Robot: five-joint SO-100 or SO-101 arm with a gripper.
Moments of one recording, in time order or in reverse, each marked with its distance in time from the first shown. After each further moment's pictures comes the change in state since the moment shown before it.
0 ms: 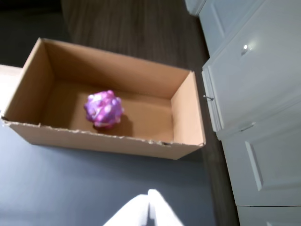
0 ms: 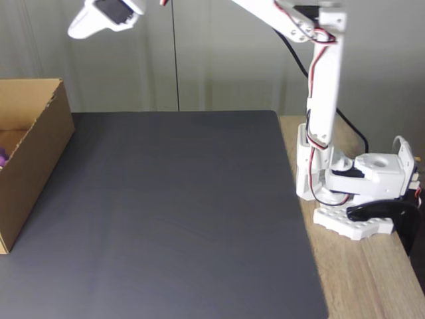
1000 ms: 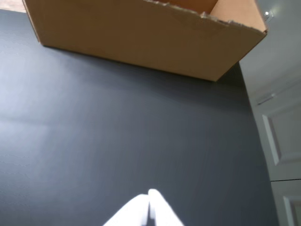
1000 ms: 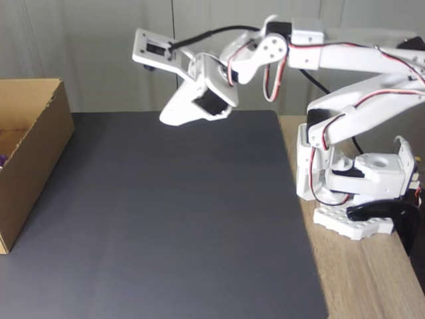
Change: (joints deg) arm -1.1 58.1 85.3 -24.0 -0.3
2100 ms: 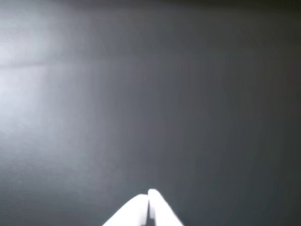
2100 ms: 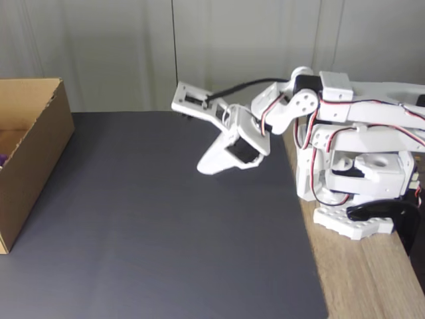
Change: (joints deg) arm -0.4 31.3 31.8 6.5 -14.1
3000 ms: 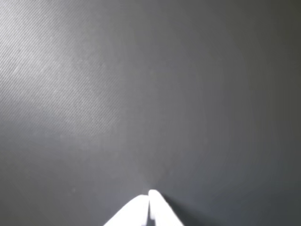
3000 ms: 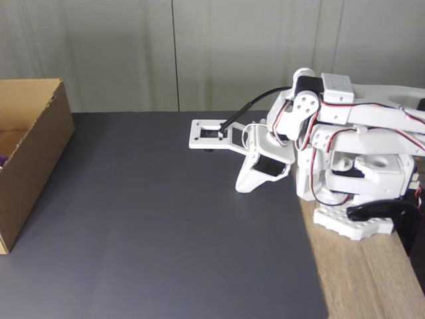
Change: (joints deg) arm -0.6 0.8 -0.1 24.0 4.4
